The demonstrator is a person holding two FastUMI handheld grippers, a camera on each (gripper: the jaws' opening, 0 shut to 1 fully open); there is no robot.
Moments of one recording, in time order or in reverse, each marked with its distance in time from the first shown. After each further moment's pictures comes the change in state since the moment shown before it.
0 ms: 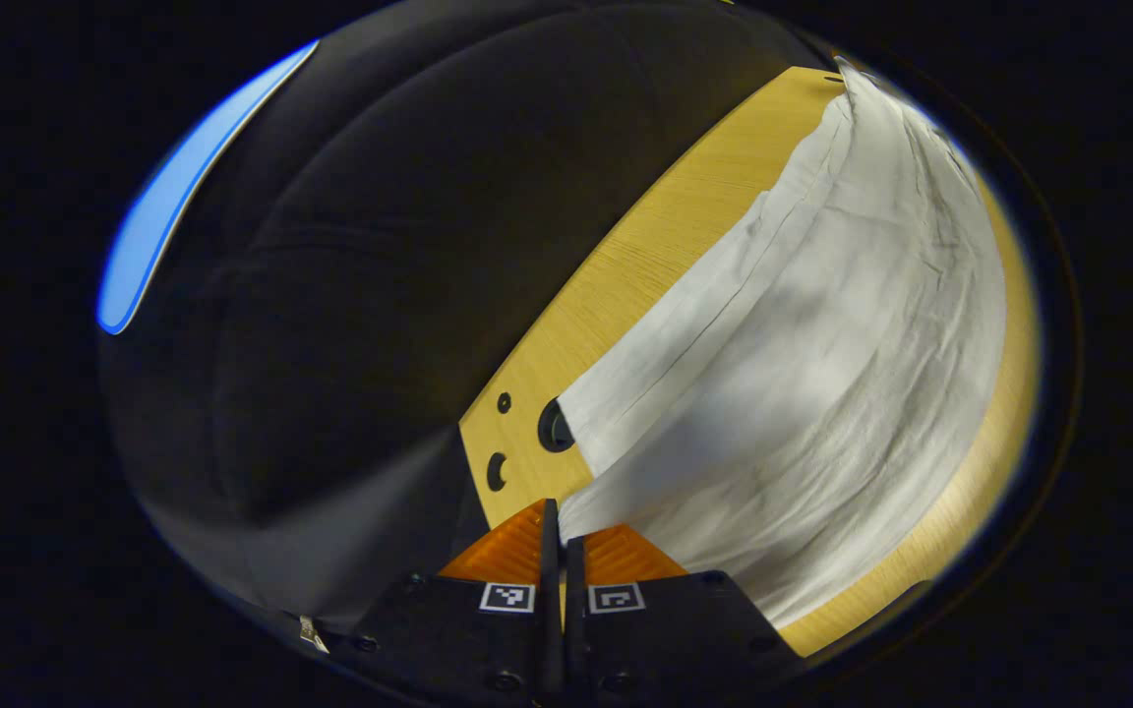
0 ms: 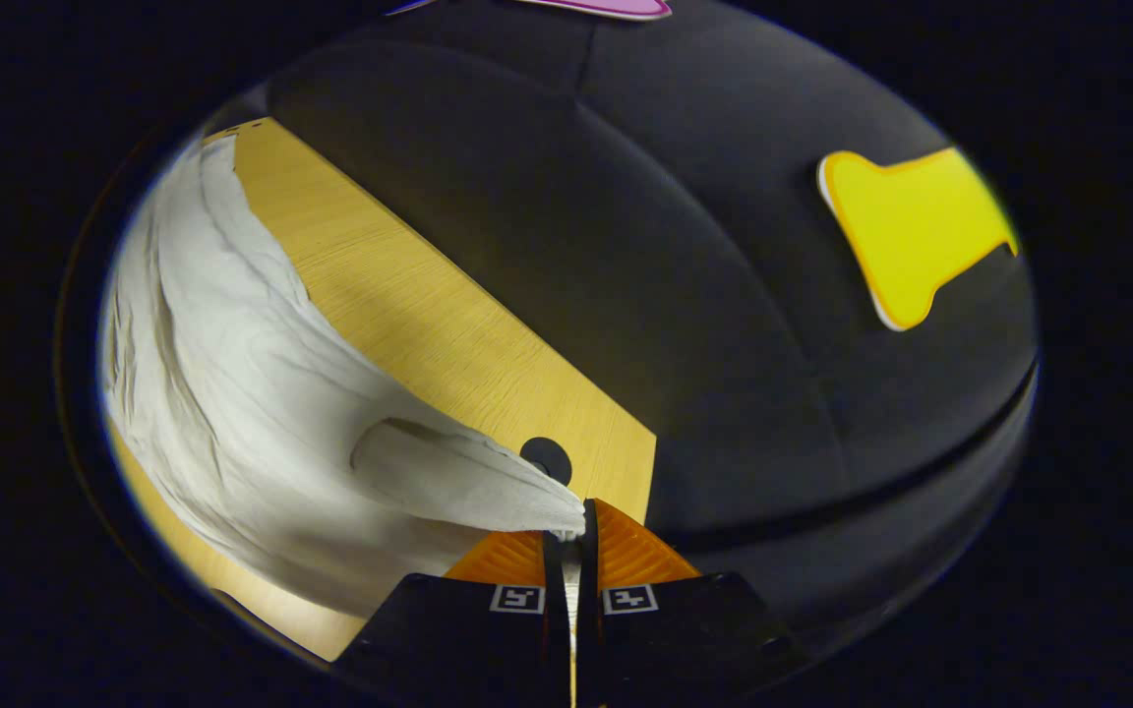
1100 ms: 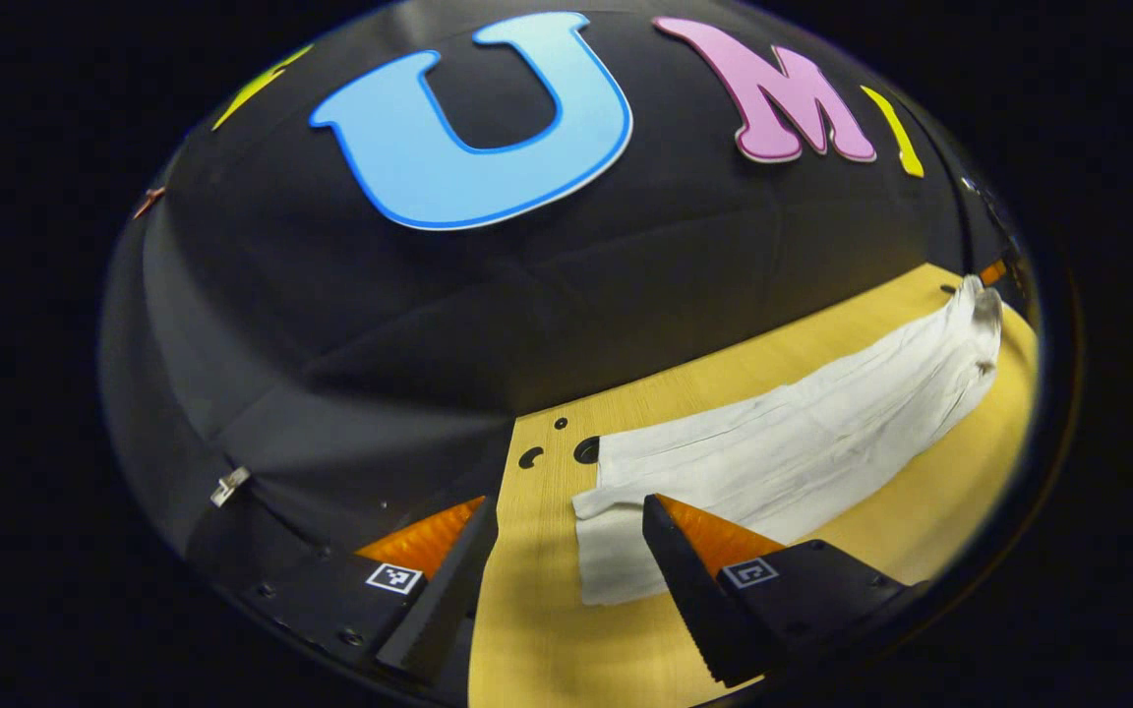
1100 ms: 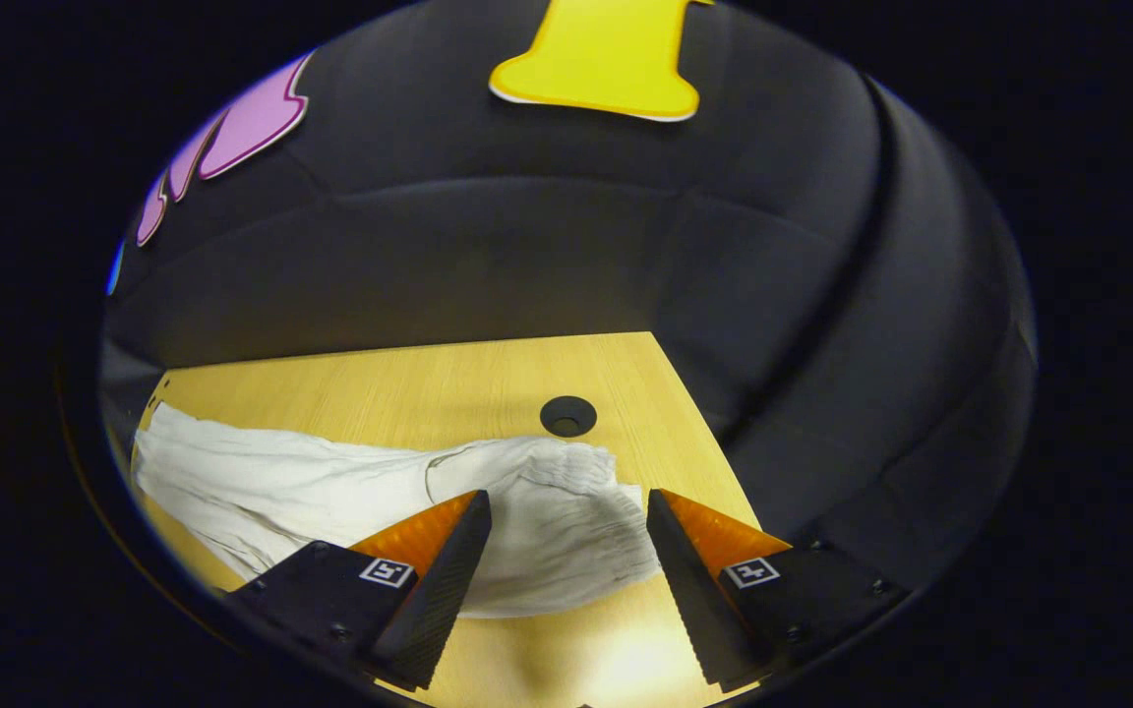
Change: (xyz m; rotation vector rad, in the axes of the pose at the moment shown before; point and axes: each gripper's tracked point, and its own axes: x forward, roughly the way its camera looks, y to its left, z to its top) left arm -0.201 0.017 -0.019 -0.651 -0.236 0.132; right arm -0.071 -0.009 -0.037 0.777 0.006 0.035
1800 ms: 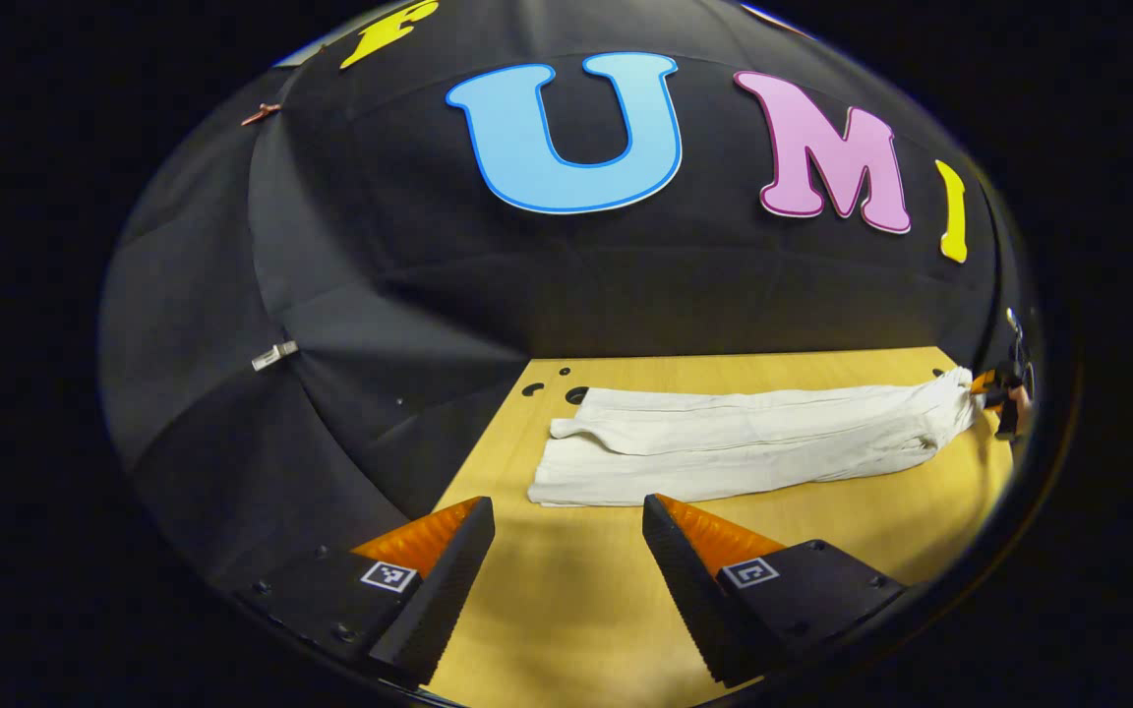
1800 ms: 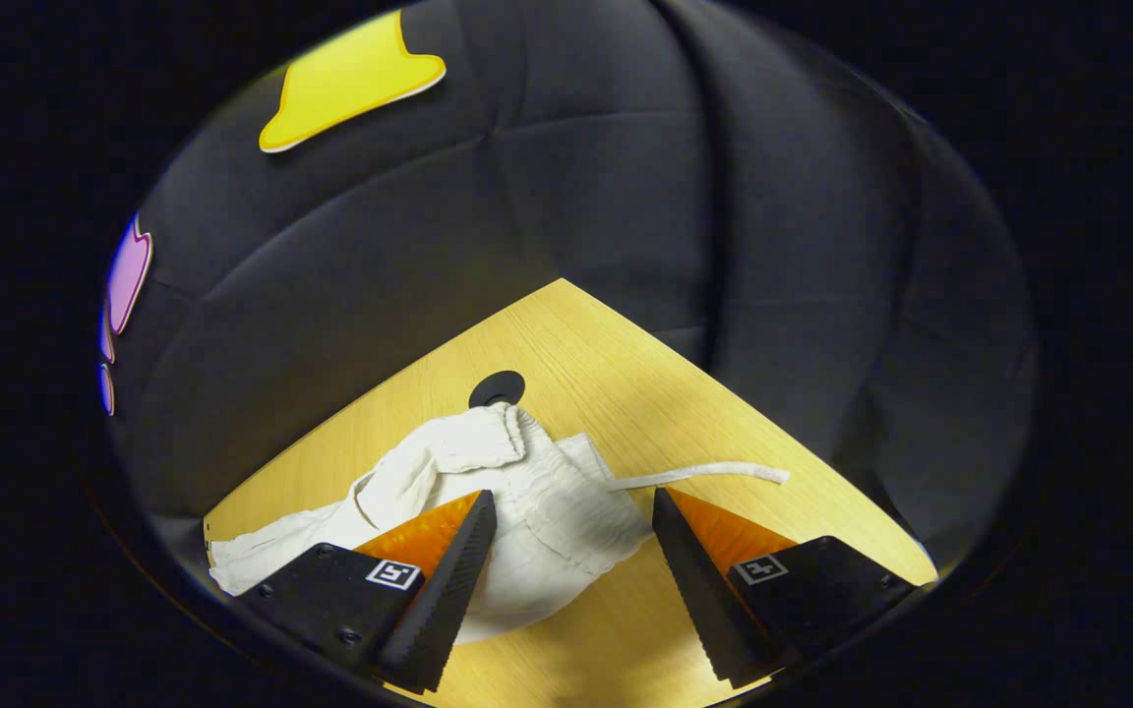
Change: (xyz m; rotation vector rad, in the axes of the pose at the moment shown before) left arm -0.121 -0.053 -0.027 -0.291 0.080 0.049; right arm 0.028 -0.029 -0.050 0.430 0.039 -0.039
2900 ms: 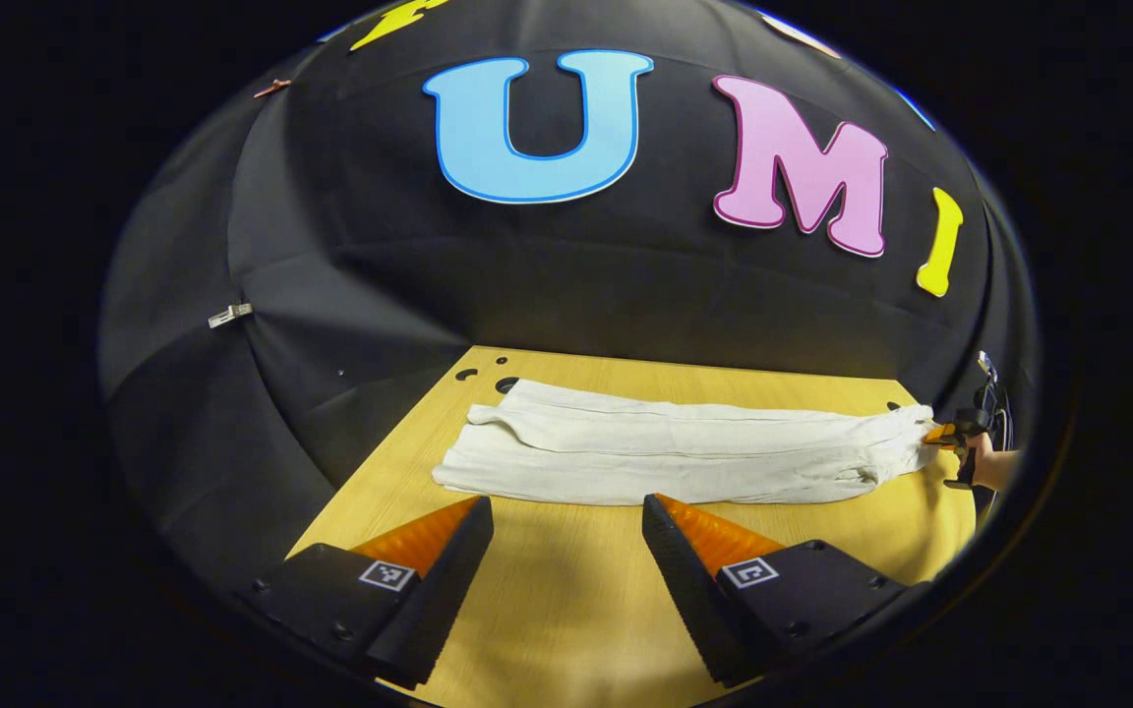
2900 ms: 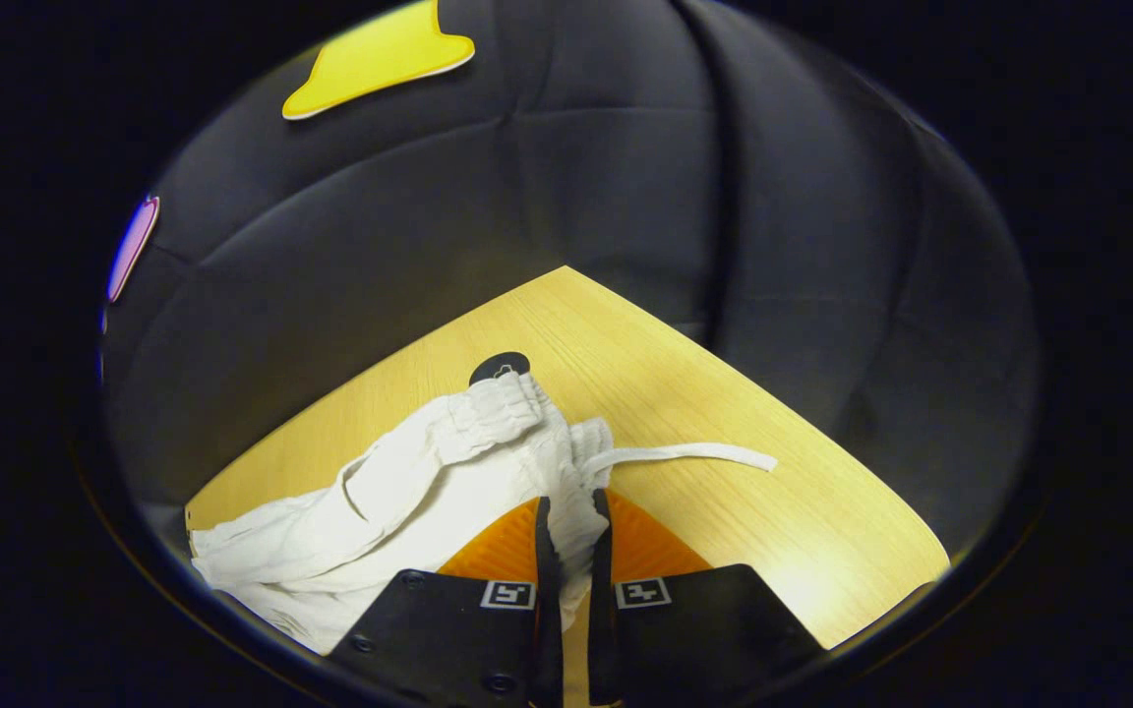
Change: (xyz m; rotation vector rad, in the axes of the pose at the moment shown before) left arm 0.002 -0.070 0.002 -0.069 0.004 -0.094; right arm 0.005 0.021 -0.004 -0.042 -0.034 -0.020
